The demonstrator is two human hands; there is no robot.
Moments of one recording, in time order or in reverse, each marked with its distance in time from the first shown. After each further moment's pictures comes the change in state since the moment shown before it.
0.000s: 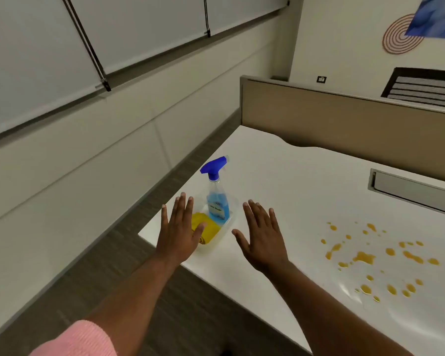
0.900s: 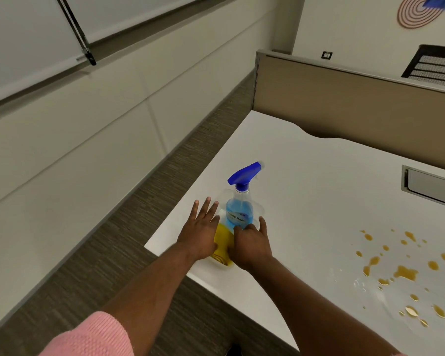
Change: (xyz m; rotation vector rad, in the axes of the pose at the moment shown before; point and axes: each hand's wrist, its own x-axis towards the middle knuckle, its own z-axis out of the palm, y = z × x) left_hand 0.088 -0.057 0.068 0.256 -0.427 0.290; right_hand 0.099 -0.067 0.082 -0.126 -0.367 0.149
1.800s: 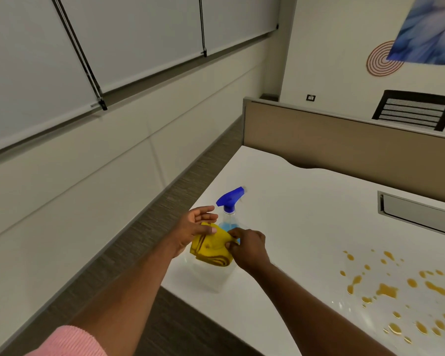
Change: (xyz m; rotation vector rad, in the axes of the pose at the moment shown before) left_hand -0.013 -0.019 -0.096 -1.732 0.032 -0.166; right_hand -0.018 0.016 -0.063 0.542 0.171 0.048
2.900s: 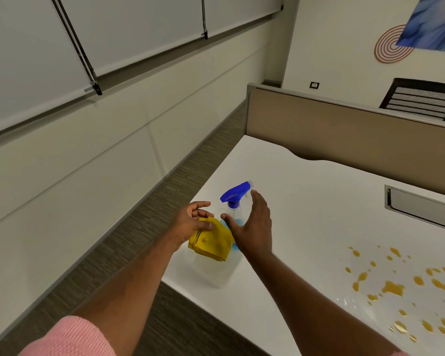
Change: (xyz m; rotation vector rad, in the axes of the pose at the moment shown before) left_hand 0.019 -0.018 -0.015 0.193 0.151 -0.012; right_hand 0.025 -0.015 0.004 0.152 0.373 0.084
